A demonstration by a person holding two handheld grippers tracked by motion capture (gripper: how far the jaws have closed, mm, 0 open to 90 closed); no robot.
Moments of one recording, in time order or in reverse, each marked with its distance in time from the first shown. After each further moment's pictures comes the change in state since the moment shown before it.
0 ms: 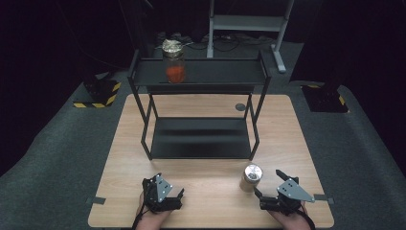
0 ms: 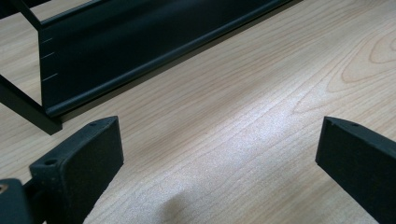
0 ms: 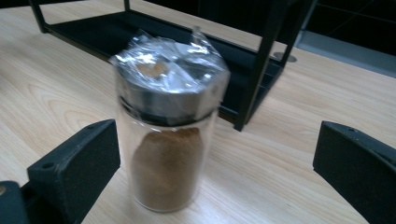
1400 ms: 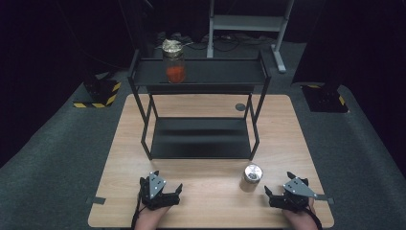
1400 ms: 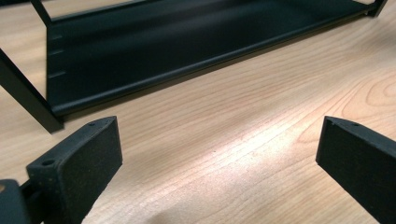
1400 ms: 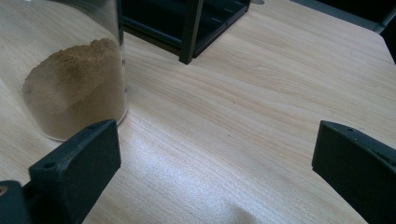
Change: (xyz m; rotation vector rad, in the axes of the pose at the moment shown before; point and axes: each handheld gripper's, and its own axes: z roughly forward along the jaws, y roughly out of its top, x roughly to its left) left arm 0.013 -0.007 0.001 -0.051 -0.016 -0.110; right arm -0.020 -0.013 0.007 0.164 -0.111 -0.028
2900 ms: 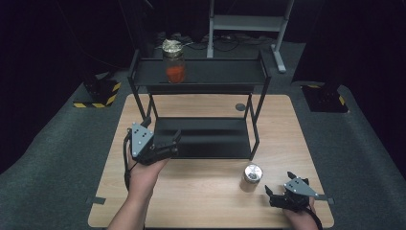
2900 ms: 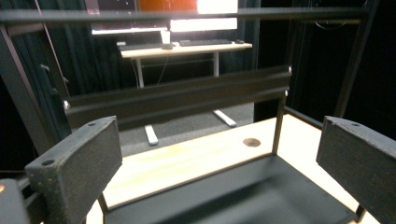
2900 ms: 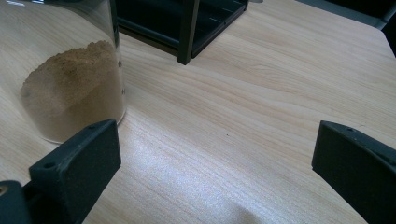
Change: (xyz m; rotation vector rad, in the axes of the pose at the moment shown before) left arm 0.023 0.116 -0.037 -0.391 0.044 -0.078; right arm -0.003 -0.001 0.000 -0.004 0.003 0.024
